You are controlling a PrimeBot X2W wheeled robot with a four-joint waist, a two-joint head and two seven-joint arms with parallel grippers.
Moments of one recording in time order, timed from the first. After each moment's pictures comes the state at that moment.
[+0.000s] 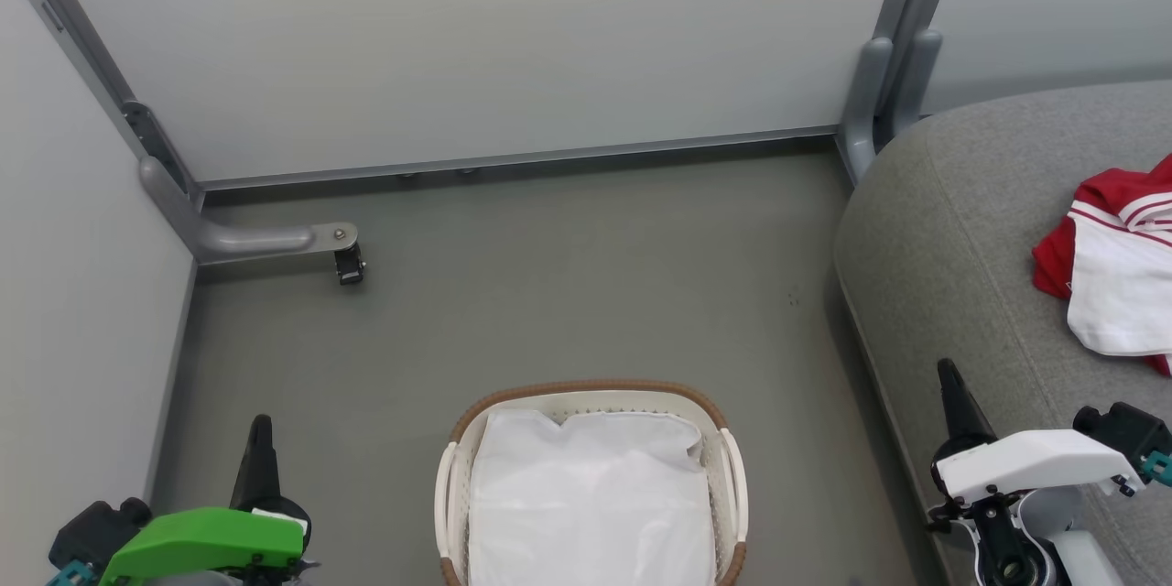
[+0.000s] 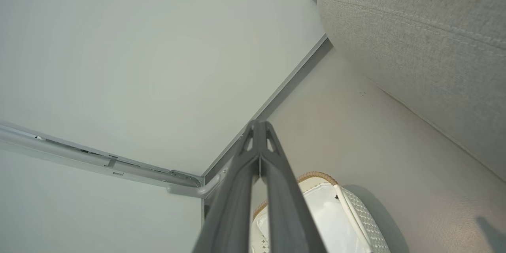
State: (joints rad) left arm -0.04 0.04 0.06 0.31 -1.04 -0.11 -0.04; right arm -0.13 -0.04 -0.06 0.36 0.98 0.13 -0.04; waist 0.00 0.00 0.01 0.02
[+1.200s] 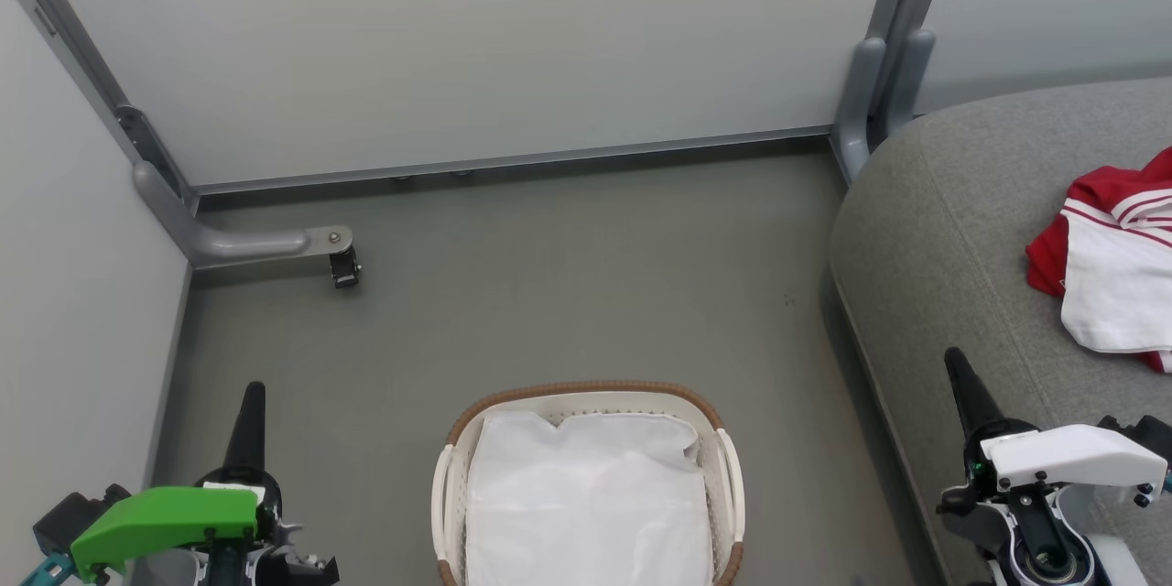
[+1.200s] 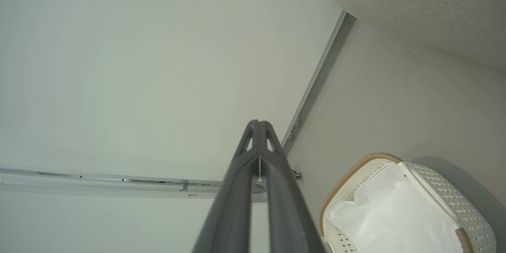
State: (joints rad) left arm -0.07 0.04 0.09 0.27 -1.37 -0.12 0.05; right arm -0.12 -0.05 -0.09 0.29 1.34 0.13 0.05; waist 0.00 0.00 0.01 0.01
